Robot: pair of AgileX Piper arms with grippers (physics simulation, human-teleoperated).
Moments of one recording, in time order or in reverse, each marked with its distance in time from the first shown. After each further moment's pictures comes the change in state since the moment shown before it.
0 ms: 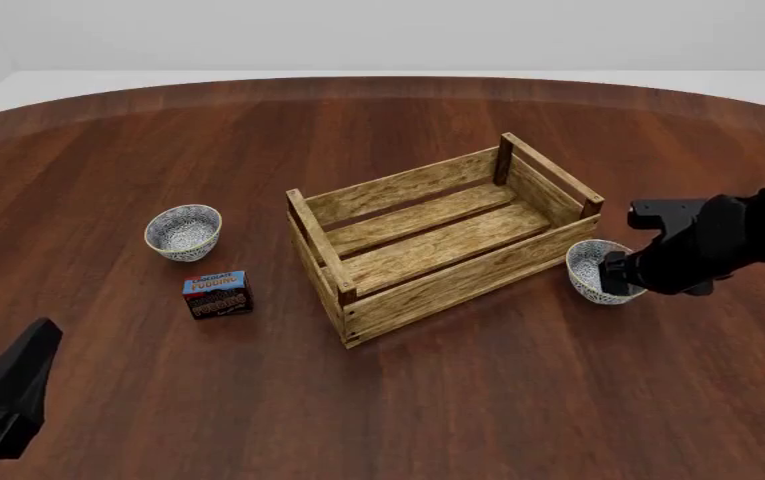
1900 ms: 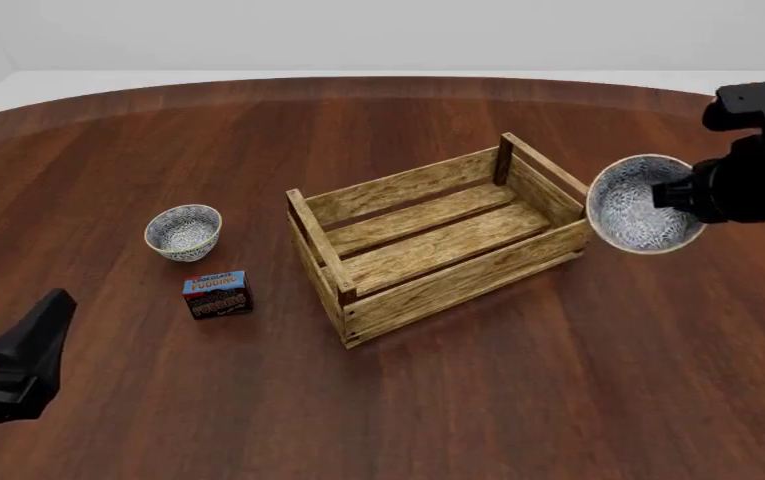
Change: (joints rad) left arm -0.009 0.256 0.000 -0.267 0.002; right arm 0.093 -0.608 0.027 0.280 -0.016
